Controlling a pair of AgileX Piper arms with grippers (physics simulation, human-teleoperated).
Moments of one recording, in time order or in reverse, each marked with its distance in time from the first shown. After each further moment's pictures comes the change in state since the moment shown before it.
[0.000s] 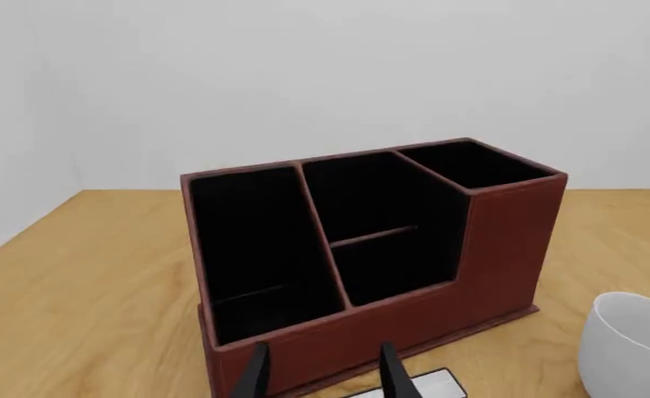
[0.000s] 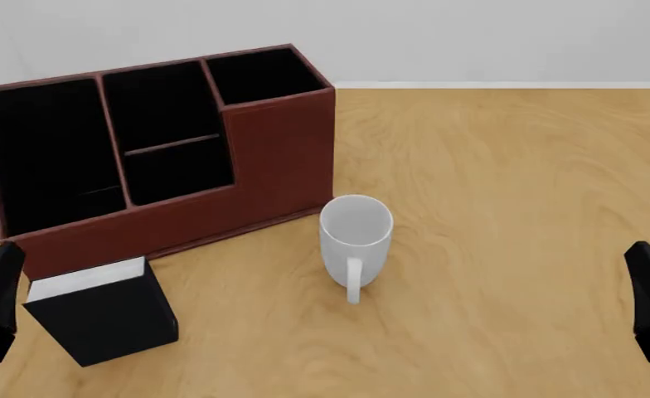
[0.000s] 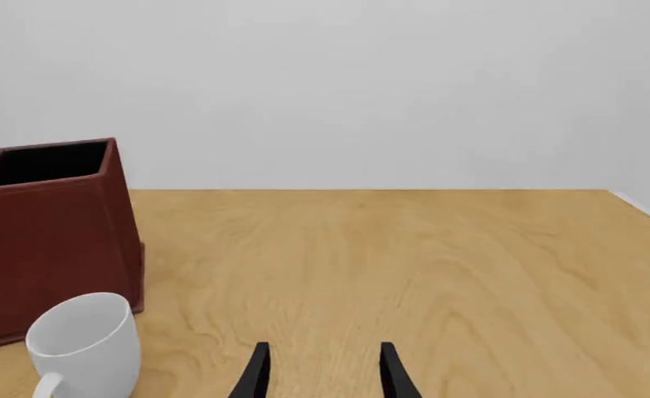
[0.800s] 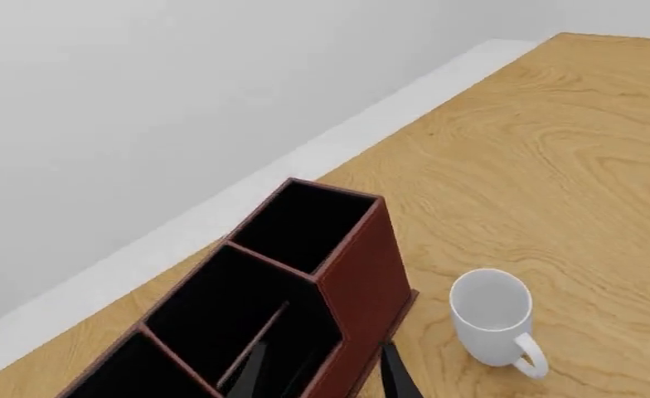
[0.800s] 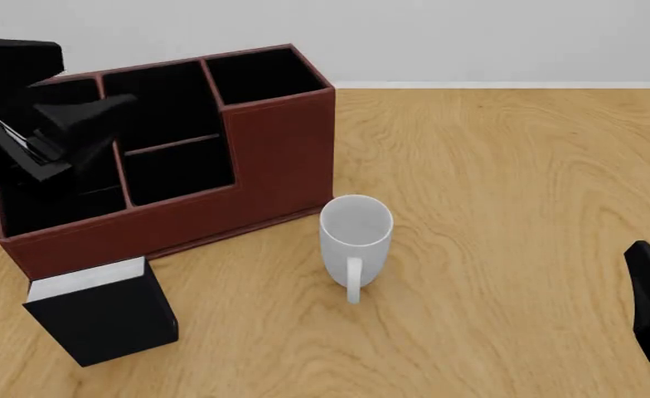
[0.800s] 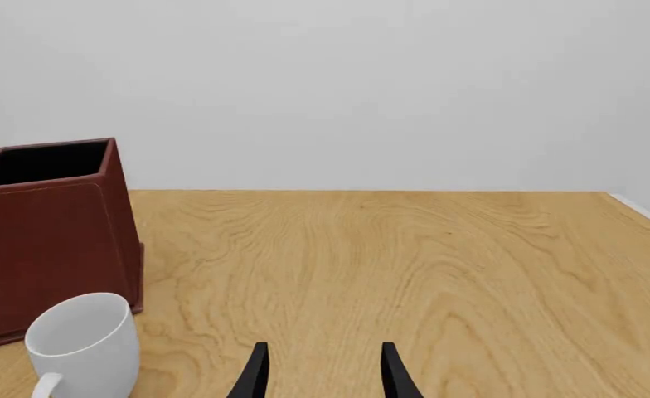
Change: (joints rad) left arm -0.480 0.690 -0.684 0.202 0.314; right arm 0.000 0.000 -0.003 0.001 -0.006
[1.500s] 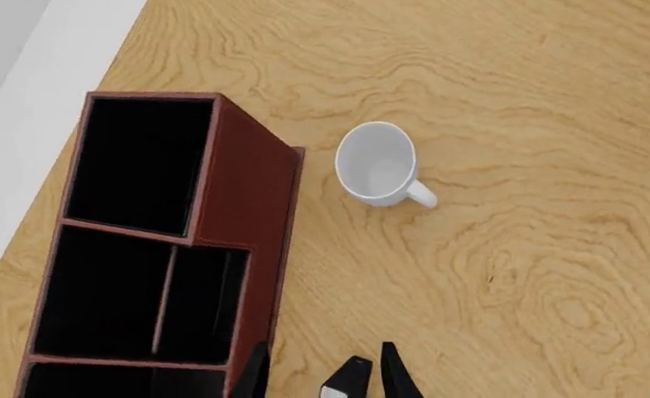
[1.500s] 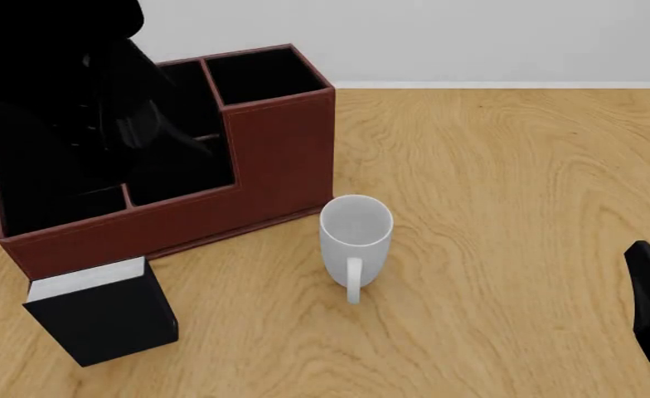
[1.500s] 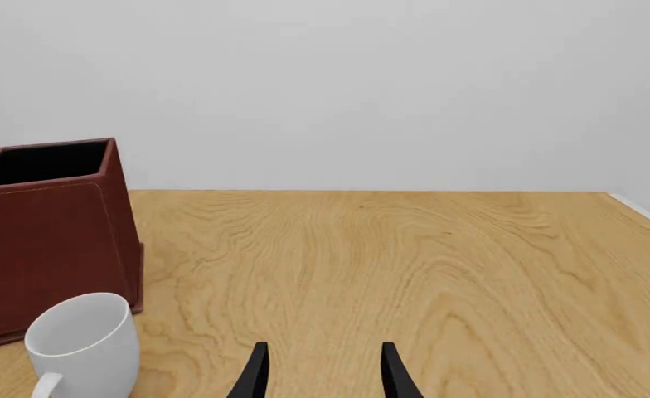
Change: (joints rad) left arm -0.198 0.433 -0.618 0.884 0.141; right arm 0.000 0.000 0.000 0.000 0.000
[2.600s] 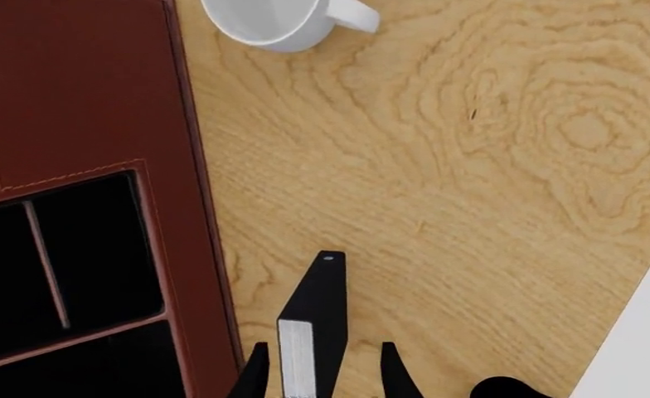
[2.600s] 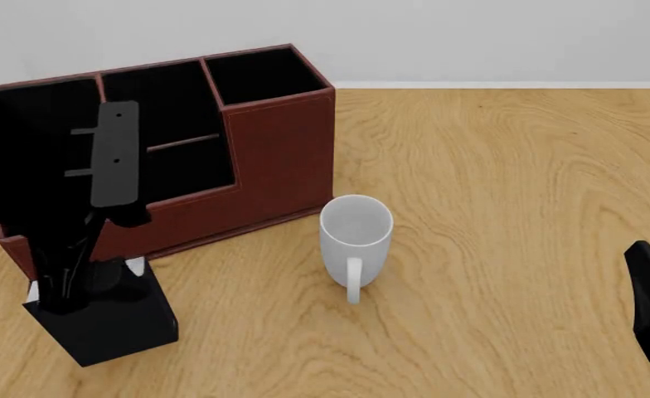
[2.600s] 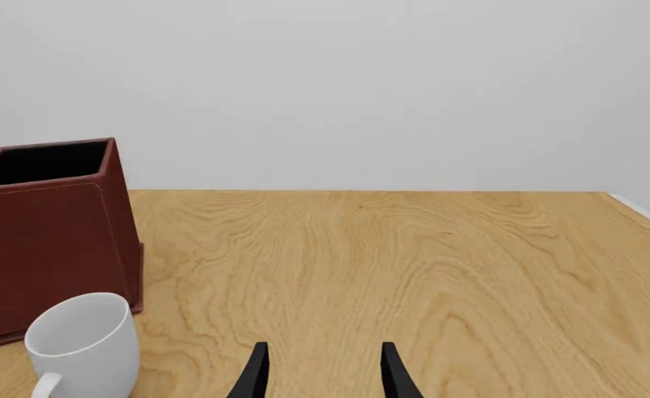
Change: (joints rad) left arm 0.104 0.006 0.275 0.126 0.301; right arm 0.000 0.000 0.000 0.000 0.000
